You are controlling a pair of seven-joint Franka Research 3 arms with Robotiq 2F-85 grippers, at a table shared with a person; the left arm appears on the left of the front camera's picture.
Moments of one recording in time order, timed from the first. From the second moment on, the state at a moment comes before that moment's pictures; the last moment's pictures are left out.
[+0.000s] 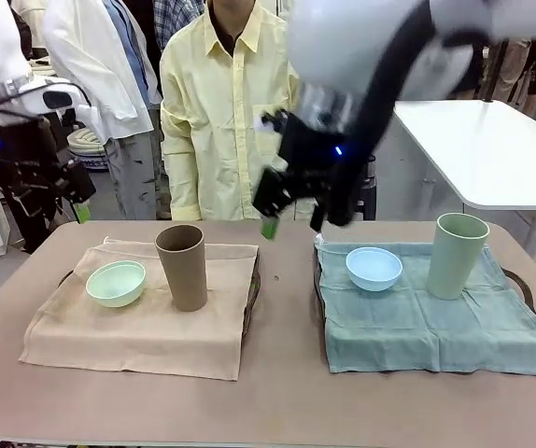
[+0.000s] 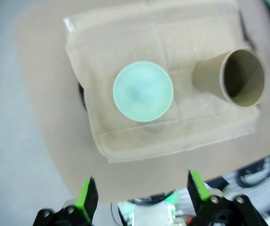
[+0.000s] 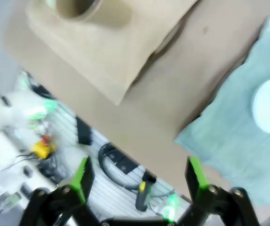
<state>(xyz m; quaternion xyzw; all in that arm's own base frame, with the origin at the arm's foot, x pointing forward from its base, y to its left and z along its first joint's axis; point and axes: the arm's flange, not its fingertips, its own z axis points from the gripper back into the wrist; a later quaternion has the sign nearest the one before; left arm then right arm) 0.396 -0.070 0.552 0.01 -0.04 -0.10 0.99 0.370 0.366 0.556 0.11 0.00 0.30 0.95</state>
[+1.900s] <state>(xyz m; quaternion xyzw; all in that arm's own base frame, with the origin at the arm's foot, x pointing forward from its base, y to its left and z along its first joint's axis) 0.399 -0.056 0.565 0.00 -0.03 -0.07 1.00 0.395 0.364 0.589 0.09 -0.01 0.25 0.96</state>
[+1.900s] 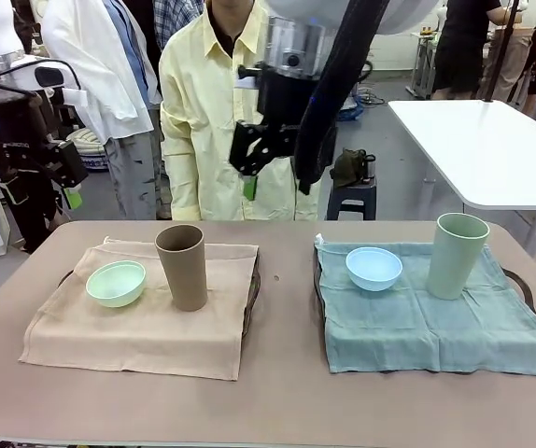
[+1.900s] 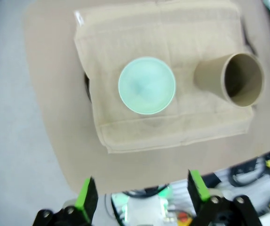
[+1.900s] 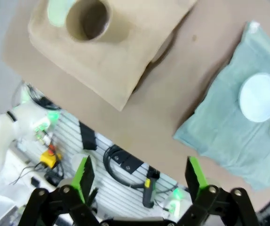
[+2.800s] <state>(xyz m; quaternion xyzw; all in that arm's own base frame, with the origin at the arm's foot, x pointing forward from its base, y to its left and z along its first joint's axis) 0.436 0.010 0.574 -0.26 0.00 -0.10 0.96 0.375 0.089 0.594 0.21 -0.02 0.05 0.98</state>
